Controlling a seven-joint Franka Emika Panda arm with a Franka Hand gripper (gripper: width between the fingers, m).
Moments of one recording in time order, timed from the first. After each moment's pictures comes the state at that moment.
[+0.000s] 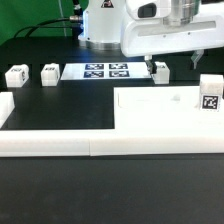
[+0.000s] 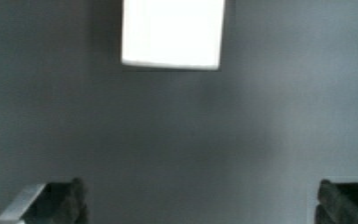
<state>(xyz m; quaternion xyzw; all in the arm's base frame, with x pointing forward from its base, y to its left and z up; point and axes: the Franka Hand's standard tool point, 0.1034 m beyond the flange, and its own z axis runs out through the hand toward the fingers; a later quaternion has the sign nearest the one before) 0.414 0.110 0.033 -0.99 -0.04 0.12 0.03</state>
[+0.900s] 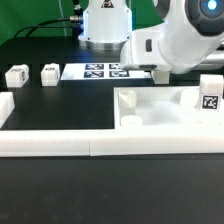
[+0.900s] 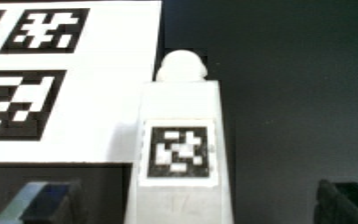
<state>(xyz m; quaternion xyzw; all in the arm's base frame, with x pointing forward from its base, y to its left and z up) 0.385 0.104 0.016 -0.88 0.01 0.47 0.00</state>
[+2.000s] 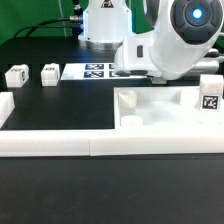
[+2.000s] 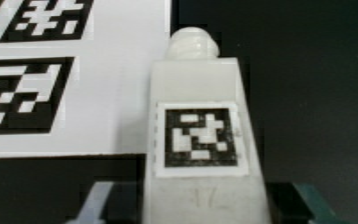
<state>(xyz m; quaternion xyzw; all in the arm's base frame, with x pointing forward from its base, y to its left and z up) 0.381 0.094 0.005 -0.89 0.02 0.46 0.00</state>
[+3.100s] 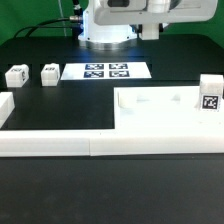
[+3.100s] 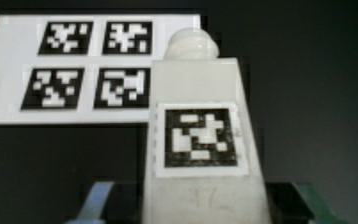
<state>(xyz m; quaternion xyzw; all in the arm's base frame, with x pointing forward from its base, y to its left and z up) 0.452 0.059 0.110 -0.94 0.01 0.35 0.03</state>
